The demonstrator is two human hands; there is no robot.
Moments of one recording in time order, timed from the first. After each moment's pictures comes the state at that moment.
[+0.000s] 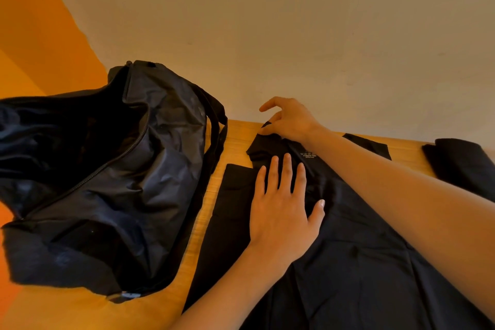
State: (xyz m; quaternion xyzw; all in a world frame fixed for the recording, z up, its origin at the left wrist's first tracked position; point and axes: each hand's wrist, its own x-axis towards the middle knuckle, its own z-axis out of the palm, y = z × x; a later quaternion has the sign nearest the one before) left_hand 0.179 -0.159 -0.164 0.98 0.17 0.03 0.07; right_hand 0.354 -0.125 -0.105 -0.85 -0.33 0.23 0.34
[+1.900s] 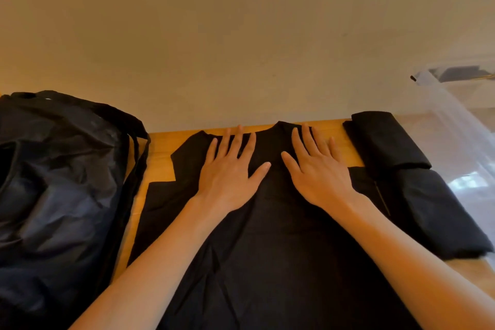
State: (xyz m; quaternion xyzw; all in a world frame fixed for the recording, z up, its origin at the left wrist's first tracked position) left_hand 0.265 -0.140 -0.162 0.99 0.11 -0.04 0.04; right_hand 0.346 -0.319 -0.158 -0.96 -0.25 0.07 0.05
